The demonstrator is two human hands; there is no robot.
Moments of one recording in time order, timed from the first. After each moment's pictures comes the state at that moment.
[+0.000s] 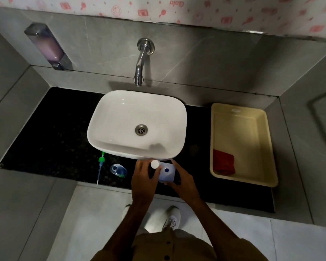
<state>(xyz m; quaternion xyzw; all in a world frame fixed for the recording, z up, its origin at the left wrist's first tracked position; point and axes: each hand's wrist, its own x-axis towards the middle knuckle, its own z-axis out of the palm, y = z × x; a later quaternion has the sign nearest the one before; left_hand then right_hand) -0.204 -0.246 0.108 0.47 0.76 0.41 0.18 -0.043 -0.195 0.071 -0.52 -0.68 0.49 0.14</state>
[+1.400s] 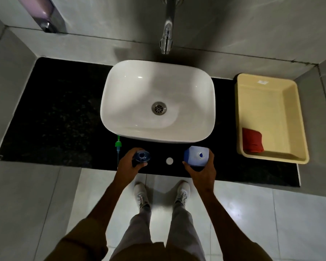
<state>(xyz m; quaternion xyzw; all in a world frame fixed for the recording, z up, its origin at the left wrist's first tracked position) -0.399 -0.270 0.012 0.47 0.70 0.31 0.43 -0.119 -0.240 0.025 -0.68 -0.51 0.38 0.36</state>
